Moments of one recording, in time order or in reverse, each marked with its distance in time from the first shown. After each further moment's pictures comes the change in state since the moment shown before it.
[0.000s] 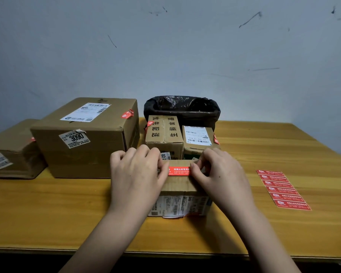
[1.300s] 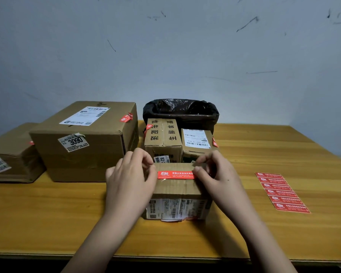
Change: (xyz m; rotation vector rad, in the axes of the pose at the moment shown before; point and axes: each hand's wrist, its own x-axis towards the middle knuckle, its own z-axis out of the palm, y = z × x) left_hand -0.002 -0.012 0.005 -0.294 -0.208 -0.281; right_hand 0.001 0.019 0.015 0.431 -0.005 0.096
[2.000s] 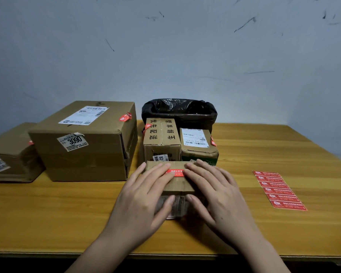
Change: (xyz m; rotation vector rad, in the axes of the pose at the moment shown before) left_hand -0.030 -0.019 0.011 0.066 -0.097 0.622; right_hand -0.034 0.023 0.003 -0.545 0.002 -0.568
